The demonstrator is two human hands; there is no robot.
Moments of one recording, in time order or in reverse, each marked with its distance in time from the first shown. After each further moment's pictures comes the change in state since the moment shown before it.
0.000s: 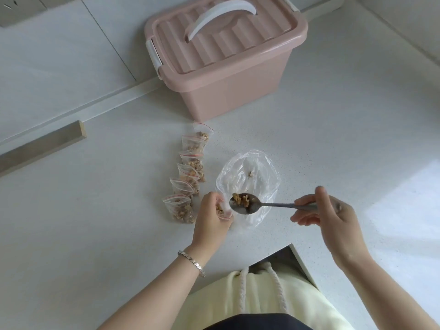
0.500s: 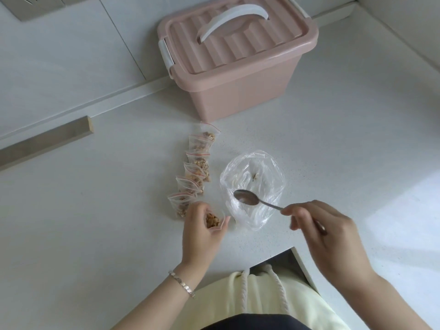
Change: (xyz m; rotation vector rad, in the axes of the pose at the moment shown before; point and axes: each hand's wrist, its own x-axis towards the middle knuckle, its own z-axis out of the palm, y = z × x) left_hand -0.029 -0.008 -0.020 0.044 0.252 0.052; right_hand -0.021 -0.012 0.012 -0.538 -0.046 -0.702
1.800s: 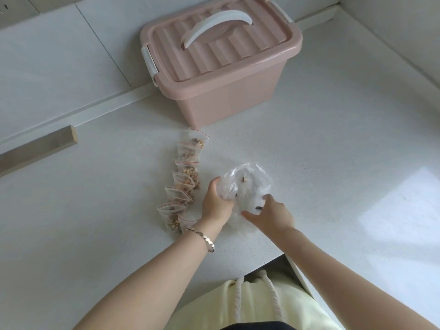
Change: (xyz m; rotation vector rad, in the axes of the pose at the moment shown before) left_hand 0.072 0.046 0.044 -0.246 -0.388 -0.571; right_hand 0.038 0.066 0.087 -0.334 -0.542 0.777
